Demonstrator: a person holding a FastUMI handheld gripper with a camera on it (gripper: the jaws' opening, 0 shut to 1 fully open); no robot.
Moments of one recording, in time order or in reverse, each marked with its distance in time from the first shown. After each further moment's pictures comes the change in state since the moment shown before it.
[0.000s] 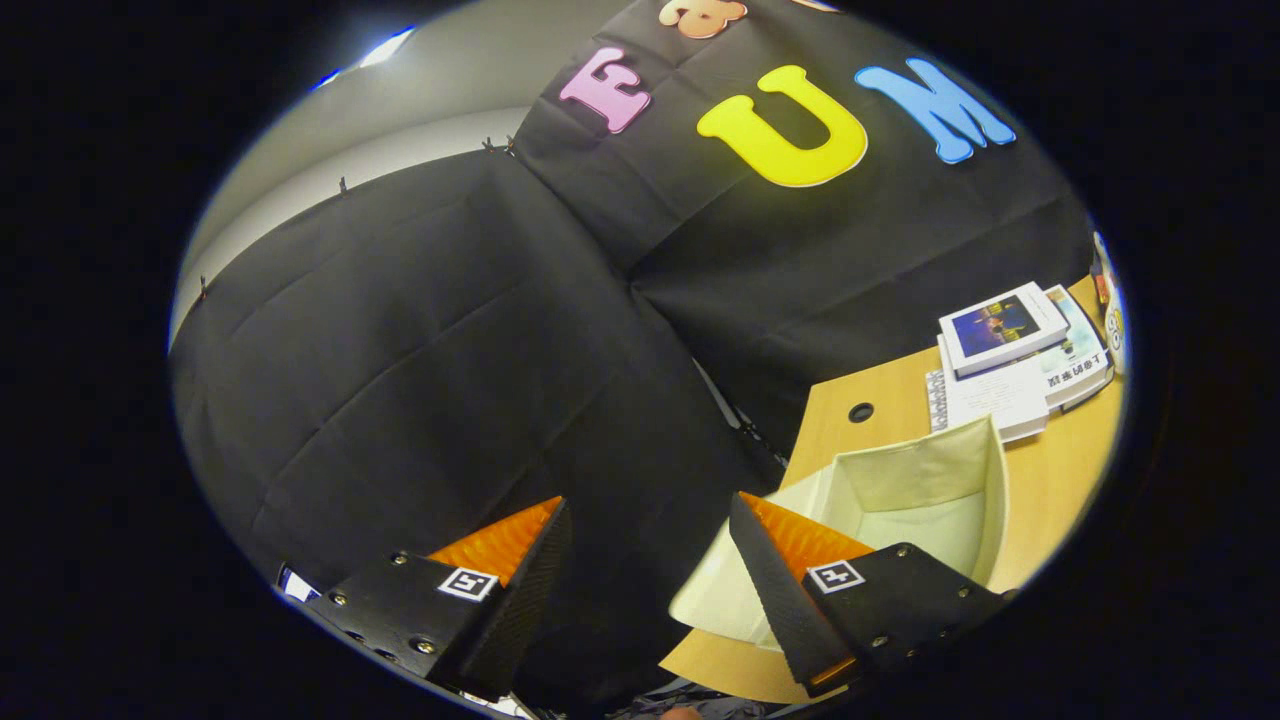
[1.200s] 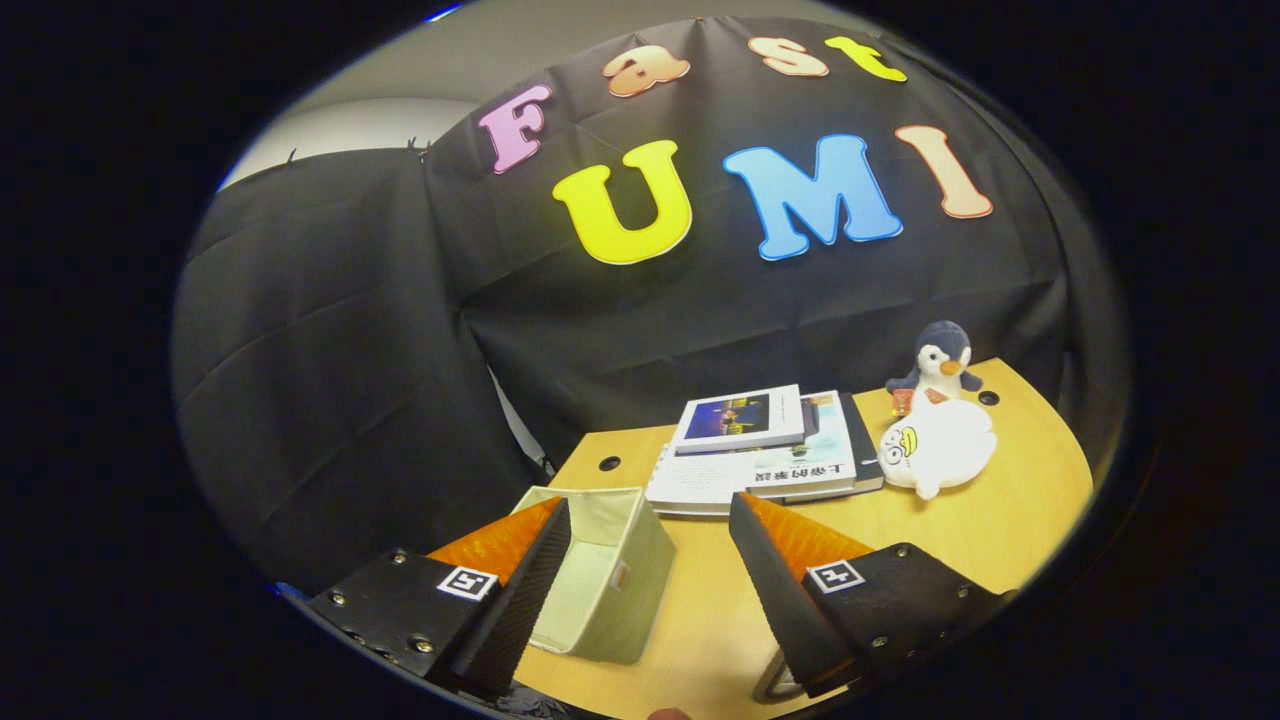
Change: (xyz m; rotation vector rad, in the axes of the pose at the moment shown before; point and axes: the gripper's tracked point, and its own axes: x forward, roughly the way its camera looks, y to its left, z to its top) arm -0.176 -0.227 0.056 -0.182 -0.072 -0.465
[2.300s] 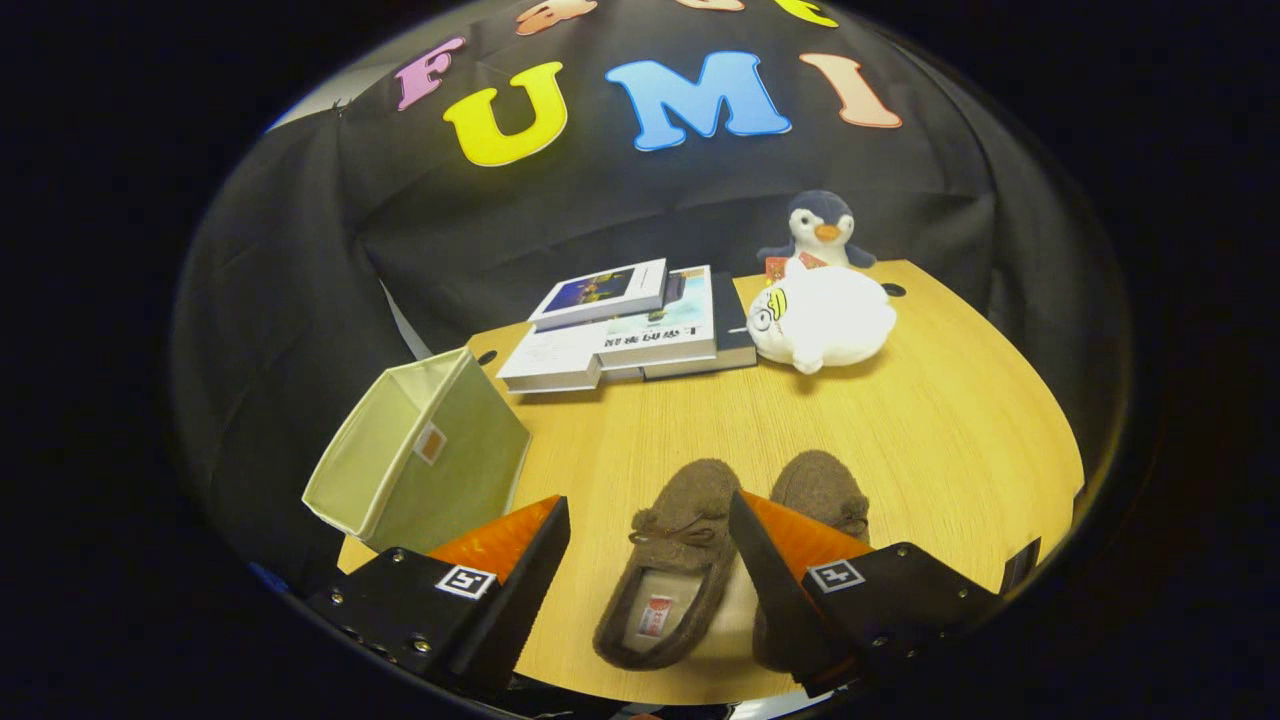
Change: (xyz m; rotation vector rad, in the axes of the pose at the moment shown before) arm -0.015 -0.133 -0.146 0.052 0.262 -0.207
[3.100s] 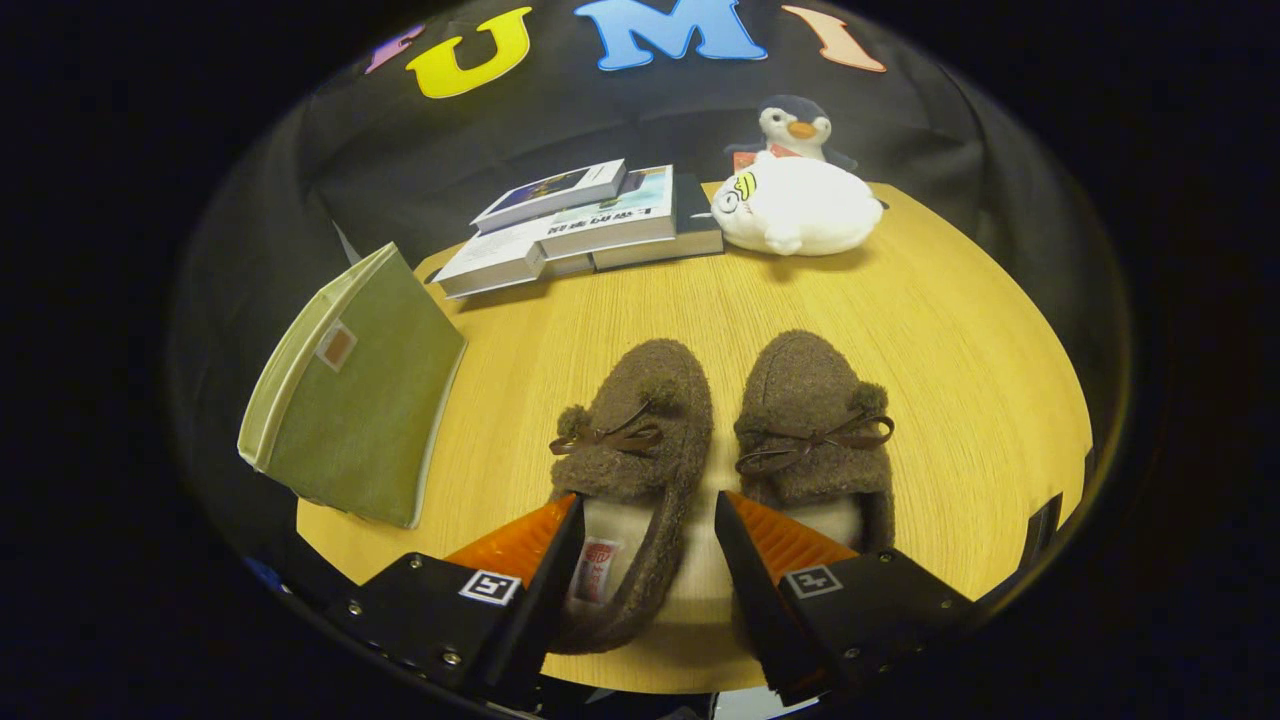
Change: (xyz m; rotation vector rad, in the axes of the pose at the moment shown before) arm 0.030 -0.032 -0.074 0.004 0.221 -0.085
